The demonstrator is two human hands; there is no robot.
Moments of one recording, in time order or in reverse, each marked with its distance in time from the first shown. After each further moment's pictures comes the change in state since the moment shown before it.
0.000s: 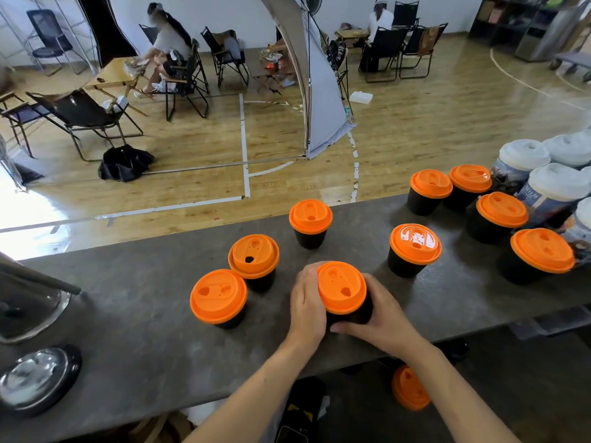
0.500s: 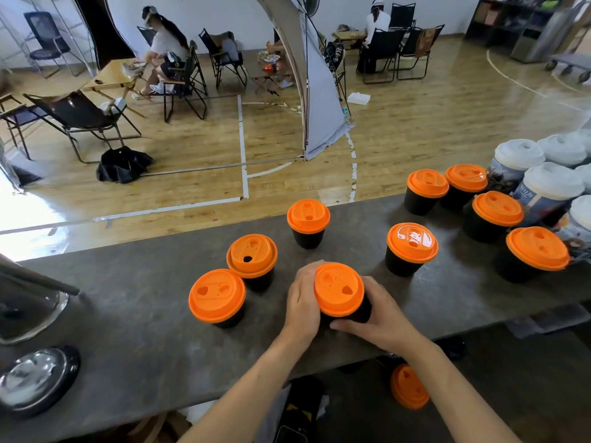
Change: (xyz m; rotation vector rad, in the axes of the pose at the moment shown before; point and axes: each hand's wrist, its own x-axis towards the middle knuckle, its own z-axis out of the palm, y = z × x) left_hand 0.003 0.002 -0.007 -0.036 -0.058 -0.045; right_hand -0.001 -0.005 -0.005 -0.006 -0.057 0.041
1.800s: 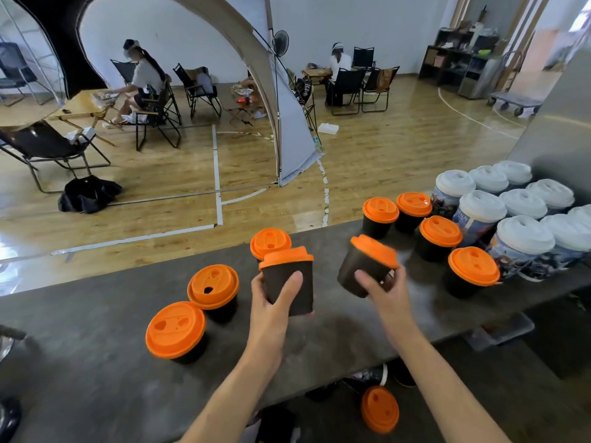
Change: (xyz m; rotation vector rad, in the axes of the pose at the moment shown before) left_hand -0.010 0.064 0.018 -0.388 0.068 -0.131; right_hand 0.006 -0.017 -0.072 0.745 0.570 0.213
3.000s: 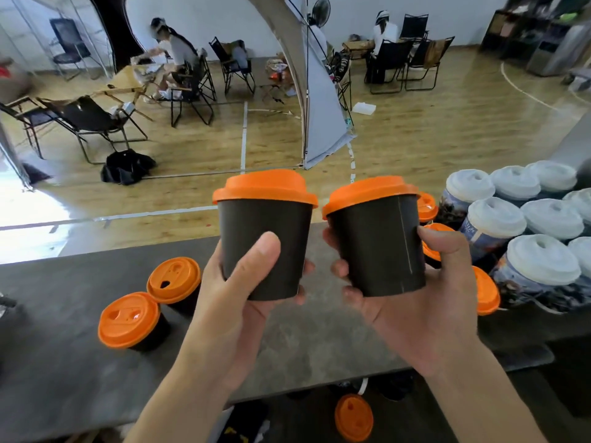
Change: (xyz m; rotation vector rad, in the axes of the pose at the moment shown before) left_hand -0.060 0.096 0.109 -0.115 -0.140 0.154; right_hand -0.007 -0.153 -0.034 0.726 -0.817 0.373
